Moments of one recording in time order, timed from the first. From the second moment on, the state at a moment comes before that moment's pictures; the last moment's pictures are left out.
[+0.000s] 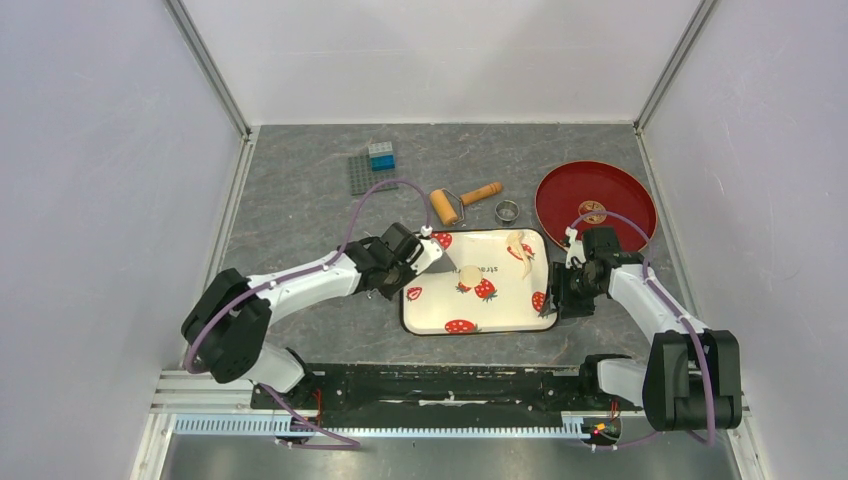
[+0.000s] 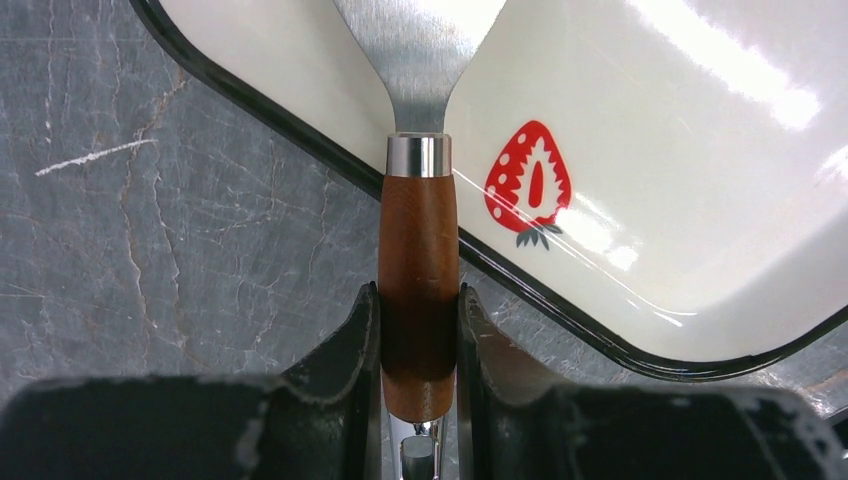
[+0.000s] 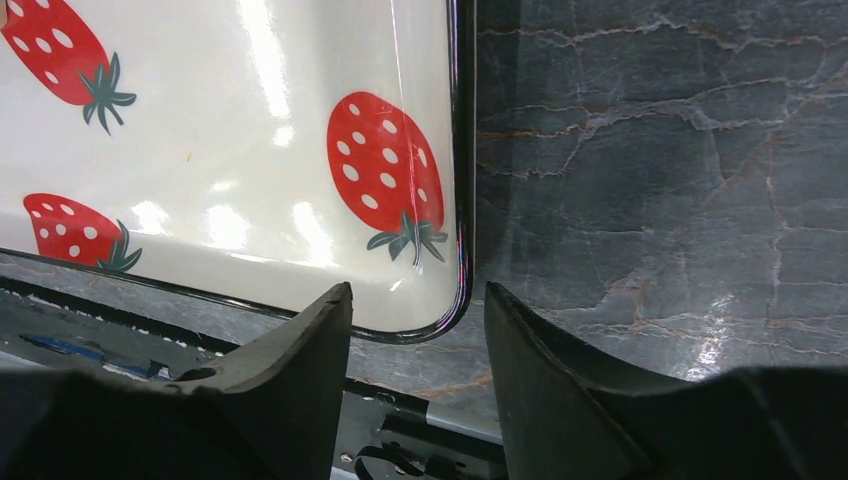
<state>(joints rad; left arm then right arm) -0.78 1.46 0.84 -0.47 -0.10 0.24 0.02 1.19 0.59 -0.74 -0.31 0.12</state>
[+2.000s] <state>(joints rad) -0.86 1.58 0.97 -0.61 -0.18 0.29 0.02 1.20 0.59 -0.74 -0.32 0.11</state>
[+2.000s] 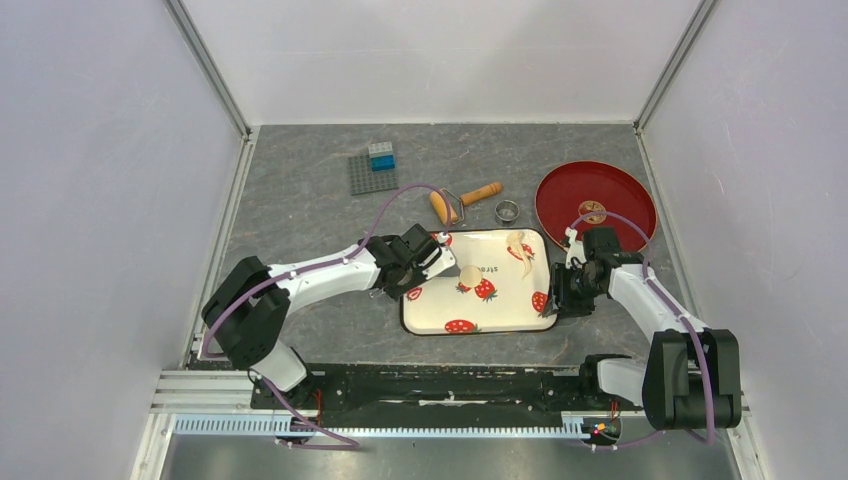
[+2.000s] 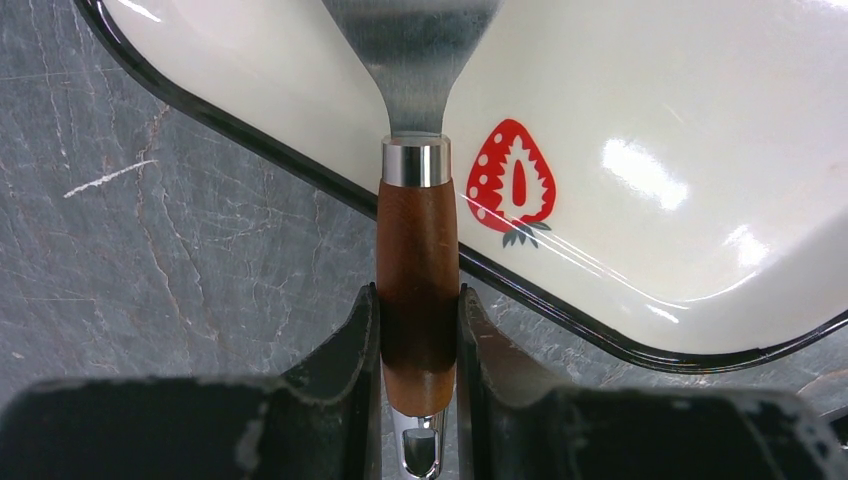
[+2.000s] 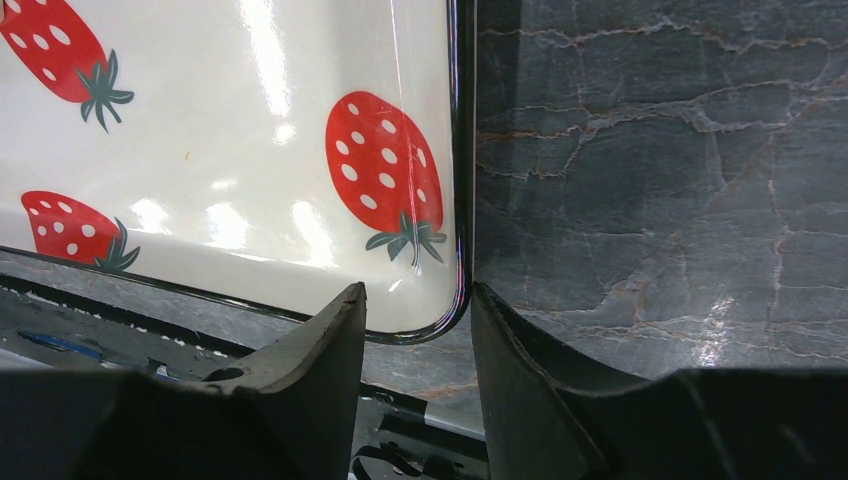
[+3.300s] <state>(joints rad) -0.88 1.66 1.04 -0.67 -0.15 0.20 0.02 1.20 0.59 -0.74 -0.32 0.11</state>
